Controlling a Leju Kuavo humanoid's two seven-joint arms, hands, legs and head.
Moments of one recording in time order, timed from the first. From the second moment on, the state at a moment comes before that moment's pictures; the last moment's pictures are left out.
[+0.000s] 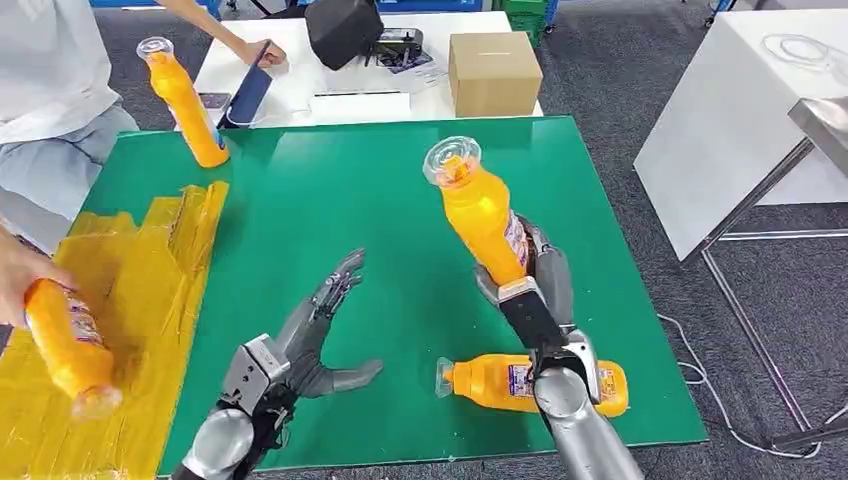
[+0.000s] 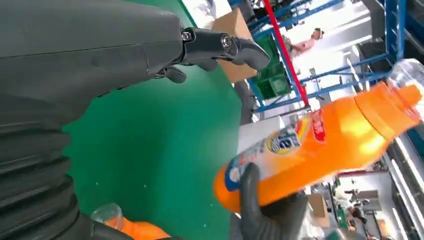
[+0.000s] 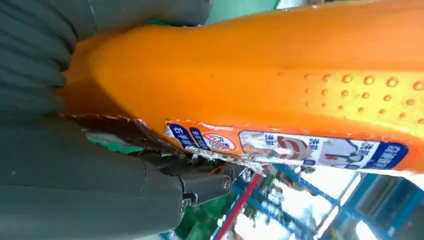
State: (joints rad) left arm -0.10 -0.05 -0.45 -1.57 -0.09 -0.08 -0.40; right arm -0.19 0.04 0.27 -1.39 0.45 -0.30 -0.29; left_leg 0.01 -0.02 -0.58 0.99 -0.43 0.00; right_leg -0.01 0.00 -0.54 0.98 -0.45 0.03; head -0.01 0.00
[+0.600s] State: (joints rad) left arm -0.15 -0.05 -0.48 -1.56 0.02 -0.10 -0.32; right arm -0.21 0.14 0.50 -1.21 0.50 -0.19 -0.30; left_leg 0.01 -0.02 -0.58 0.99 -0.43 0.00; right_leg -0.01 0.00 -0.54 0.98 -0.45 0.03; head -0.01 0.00
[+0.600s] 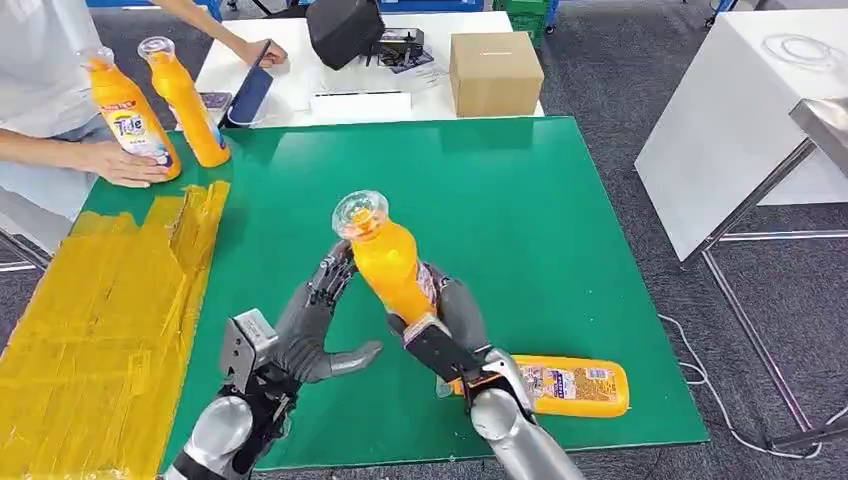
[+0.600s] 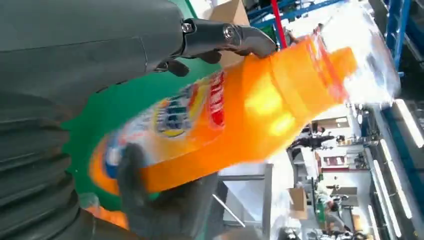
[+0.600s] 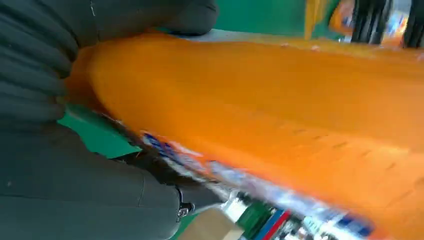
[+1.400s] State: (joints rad) left arm -0.16 -0.07 -0.45 -1.48 0.21 -0.06 -0.30; right arm -0.22 0.17 0.65 -1.14 0.55 -0.26 -0.30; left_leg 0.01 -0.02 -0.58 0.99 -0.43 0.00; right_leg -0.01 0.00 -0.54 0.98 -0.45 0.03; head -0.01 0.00
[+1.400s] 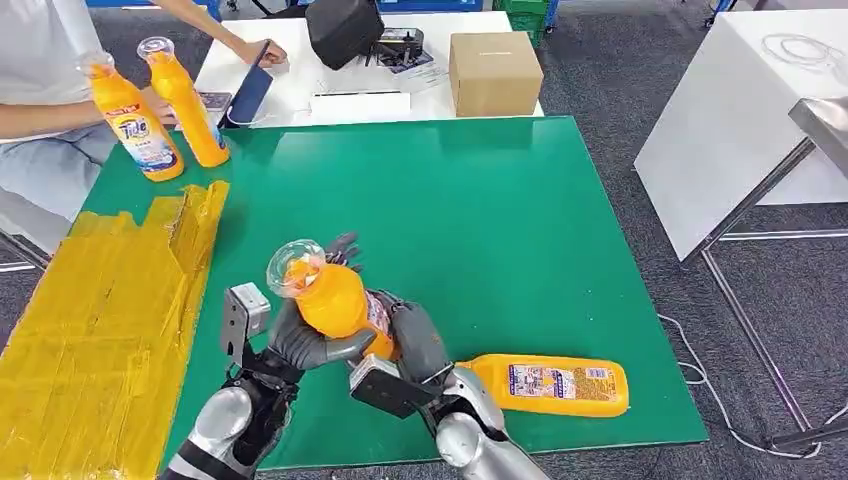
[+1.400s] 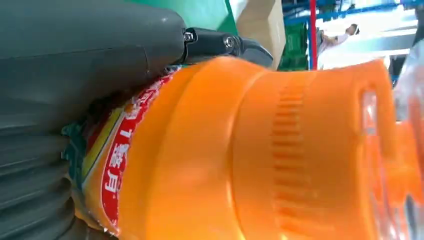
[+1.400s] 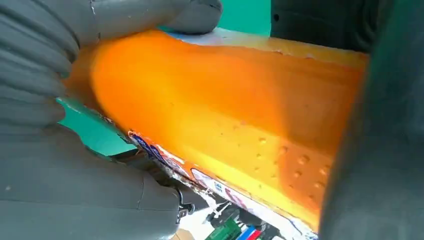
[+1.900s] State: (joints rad) left arm -0.10 -0.10 -0.42 -1.56 0.24 0.08 -0.43; right arm -0.25 0.18 0.67 -1.12 0.51 -0.27 -0.30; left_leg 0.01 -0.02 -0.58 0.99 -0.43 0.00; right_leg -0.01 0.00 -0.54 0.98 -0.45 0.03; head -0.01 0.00
